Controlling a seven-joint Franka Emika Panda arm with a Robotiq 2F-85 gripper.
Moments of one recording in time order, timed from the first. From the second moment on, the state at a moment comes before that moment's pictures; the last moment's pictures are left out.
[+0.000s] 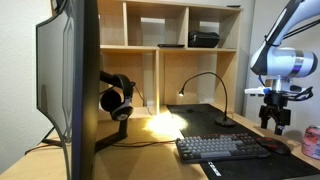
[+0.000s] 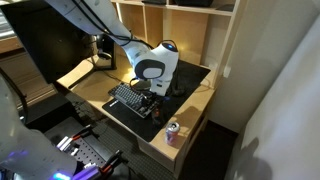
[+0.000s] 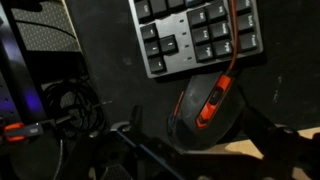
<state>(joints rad) -0.18 0.26 -0.17 -2.31 0.24 2.37 1.35</state>
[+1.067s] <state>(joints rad) -0.18 0.37 -0.20 -2.31 0.36 2.55 1.43</state>
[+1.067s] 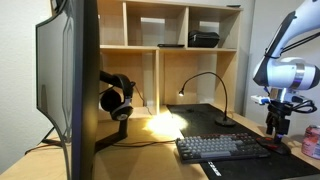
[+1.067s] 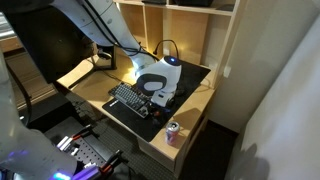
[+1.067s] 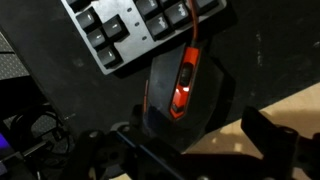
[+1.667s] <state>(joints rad) -0.18 0.40 -0.20 -2.30 0.36 2.54 1.44</state>
